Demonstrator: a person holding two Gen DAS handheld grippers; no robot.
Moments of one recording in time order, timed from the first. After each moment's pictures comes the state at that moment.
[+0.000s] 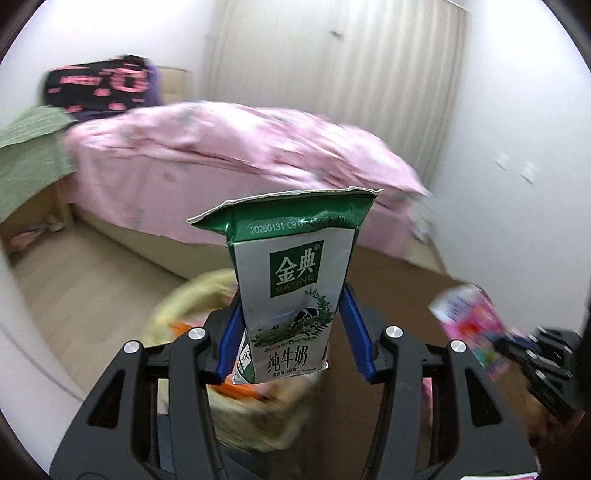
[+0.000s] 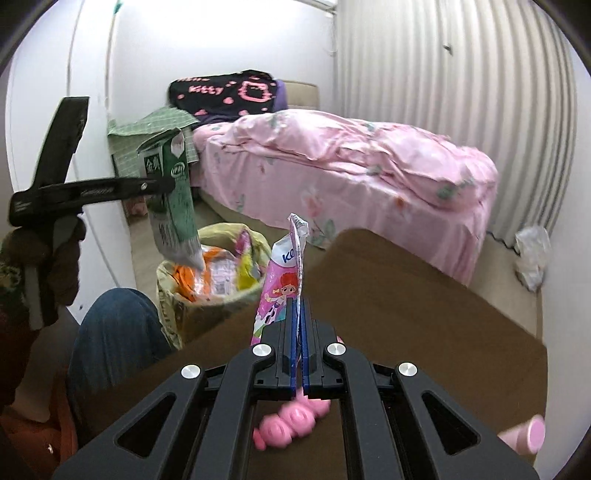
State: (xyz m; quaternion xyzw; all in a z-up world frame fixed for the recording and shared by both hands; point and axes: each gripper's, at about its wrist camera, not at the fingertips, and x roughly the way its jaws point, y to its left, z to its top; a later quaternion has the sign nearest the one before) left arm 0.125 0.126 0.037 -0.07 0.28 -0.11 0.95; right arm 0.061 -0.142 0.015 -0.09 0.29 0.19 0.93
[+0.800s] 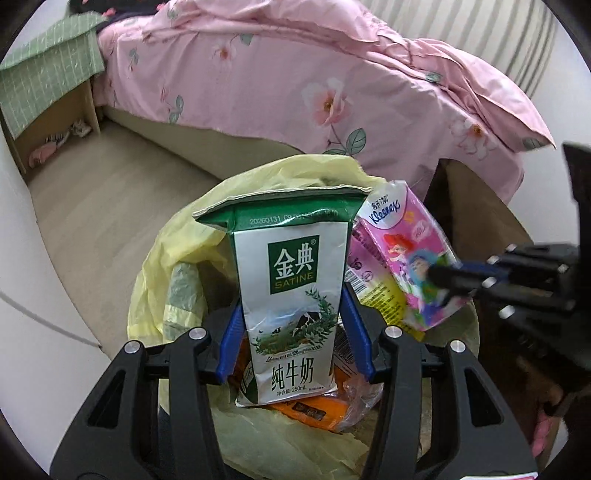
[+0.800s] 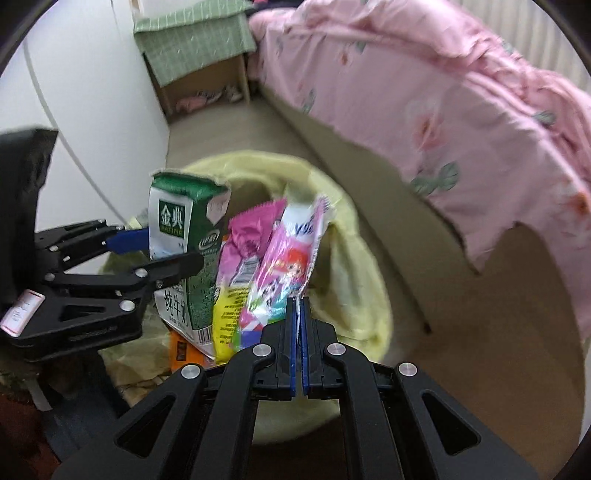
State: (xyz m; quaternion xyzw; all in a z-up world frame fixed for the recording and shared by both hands) left arm 0.236 0.166 -0.126 -0.11 0.46 -0.04 0.88; right arm 0.290 0.021 -0.112 -0.16 0.49 0.30 0.80
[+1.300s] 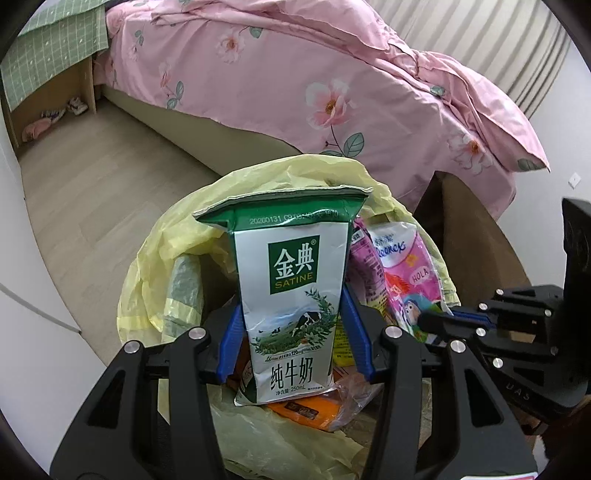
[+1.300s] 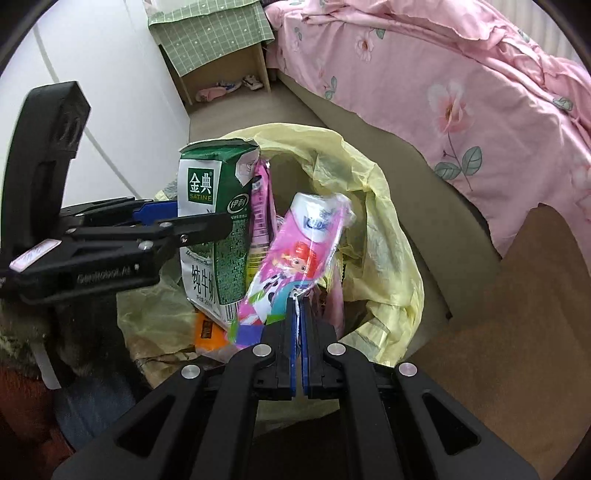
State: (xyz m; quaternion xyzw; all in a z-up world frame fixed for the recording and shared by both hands) left arm 0.235 0.180 -0.128 -0.15 0.46 -0.06 0.87; right arm 0.271 0.015 -0.119 -0.15 0.50 0.34 0.78
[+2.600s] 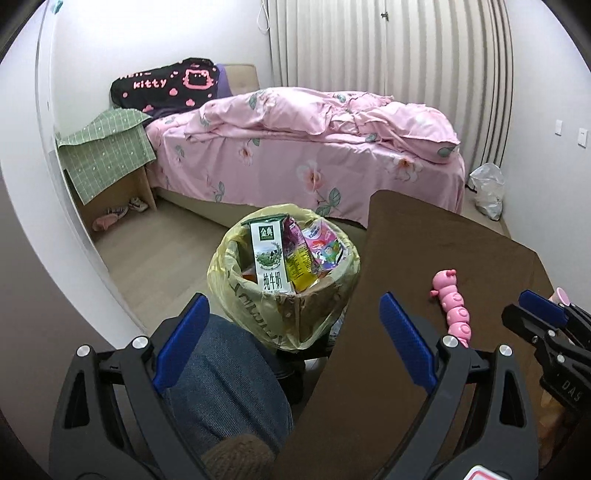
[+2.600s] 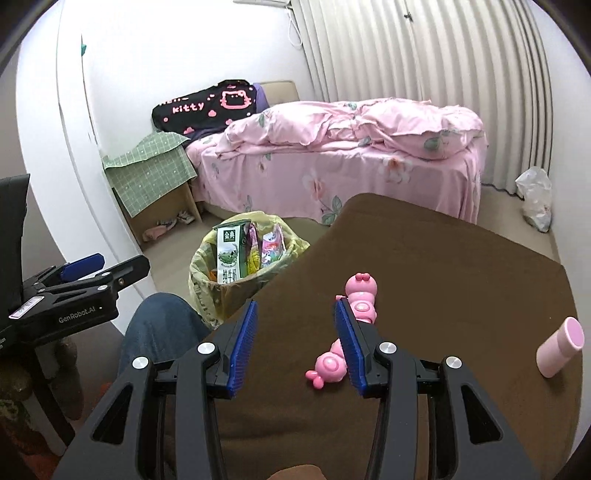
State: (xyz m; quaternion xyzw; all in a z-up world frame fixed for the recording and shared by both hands) left arm -0.021 0.059 0.015 0.00 0.31 0.04 0.95; right arm -0.005 -0.153 -0.010 0.02 0.31 0.18 0.93
